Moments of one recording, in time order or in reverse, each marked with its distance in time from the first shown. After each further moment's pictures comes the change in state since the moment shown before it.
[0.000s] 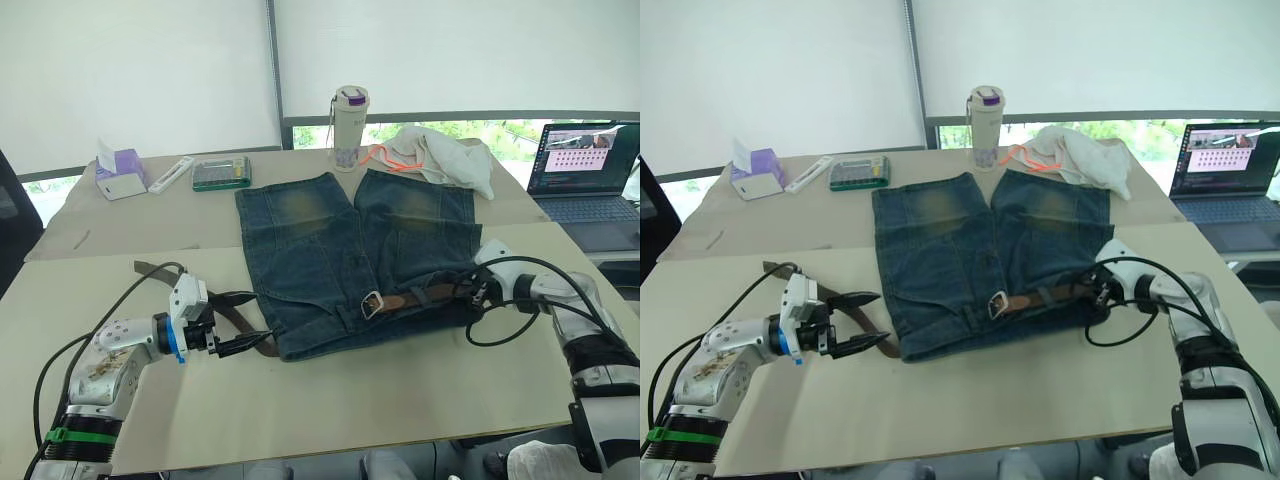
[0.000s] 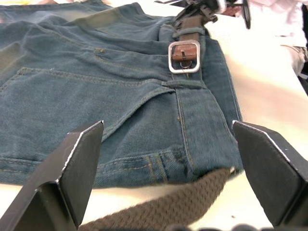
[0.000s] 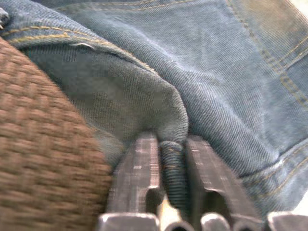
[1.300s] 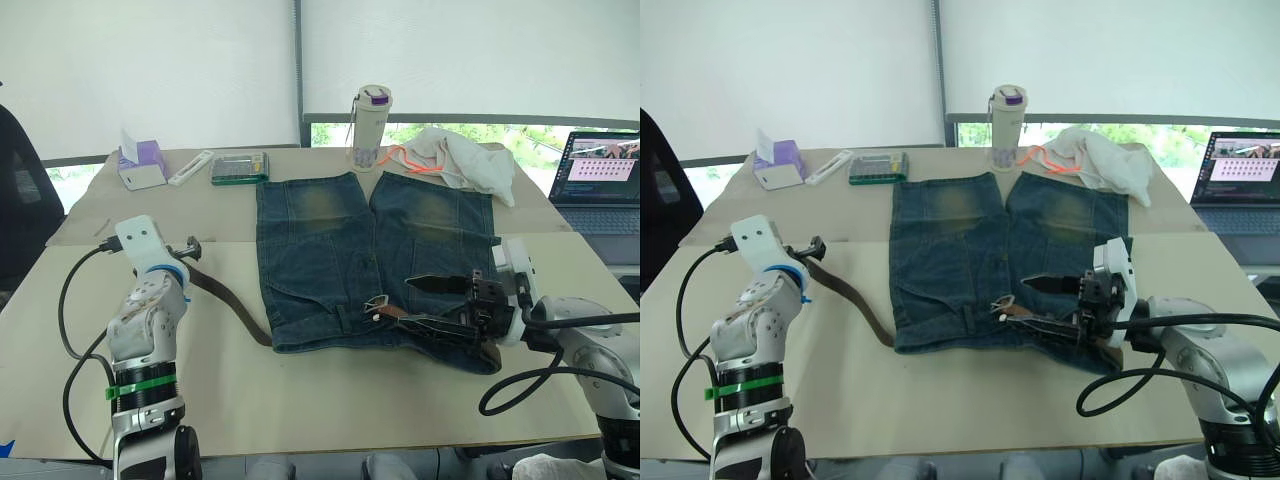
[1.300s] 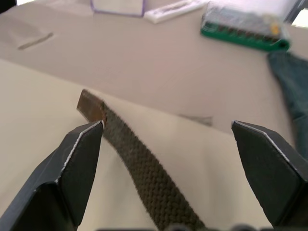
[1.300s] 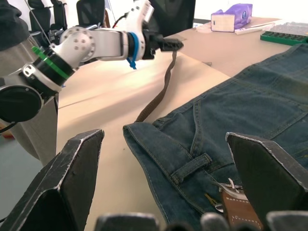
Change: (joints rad) left arm -0.392 -0.380 0.292 0.034 0.247 0.578 1.458; right arm 0.377 0.020 -0.194 -1.066 0.761 0.647 0.036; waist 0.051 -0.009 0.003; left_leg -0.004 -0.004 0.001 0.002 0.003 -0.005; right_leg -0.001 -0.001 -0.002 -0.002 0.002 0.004
